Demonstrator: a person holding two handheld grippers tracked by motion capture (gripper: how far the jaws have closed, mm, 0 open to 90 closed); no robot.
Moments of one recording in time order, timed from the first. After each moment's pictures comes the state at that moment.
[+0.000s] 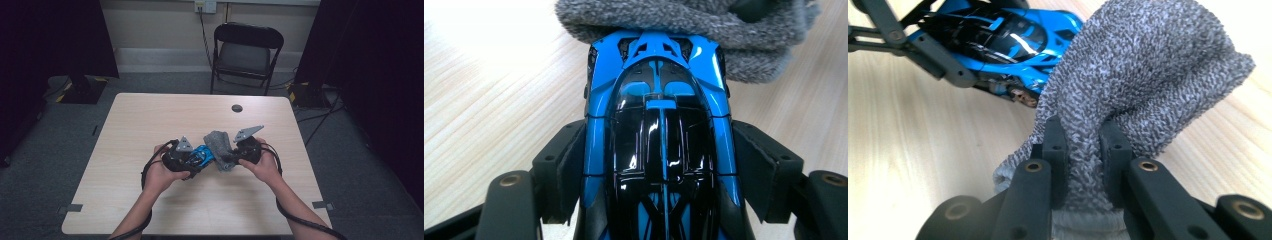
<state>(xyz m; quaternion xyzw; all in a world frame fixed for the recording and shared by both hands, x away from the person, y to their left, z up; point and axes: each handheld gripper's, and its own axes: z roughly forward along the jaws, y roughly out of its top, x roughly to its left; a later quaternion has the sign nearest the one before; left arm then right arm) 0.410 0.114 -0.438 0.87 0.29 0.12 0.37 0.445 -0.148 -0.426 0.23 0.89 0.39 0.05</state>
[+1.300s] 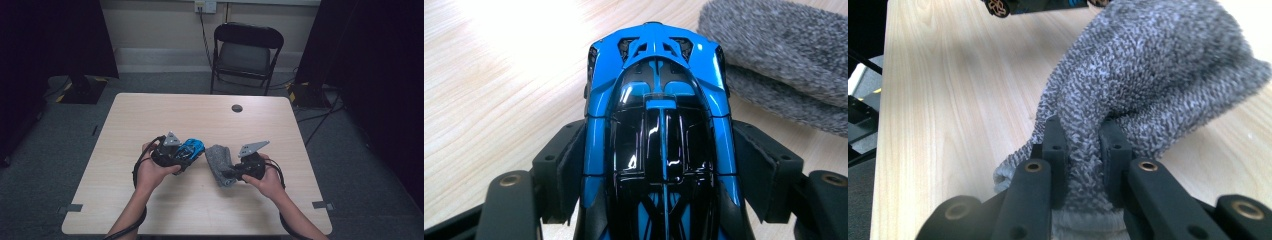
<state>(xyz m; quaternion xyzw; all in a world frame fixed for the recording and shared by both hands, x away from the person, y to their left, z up) 0.420 0.146 -0.440 0.85 0.34 0.14 0.38 0.410 -0.160 -0.453 0.23 0.87 0.43 0.00</state>
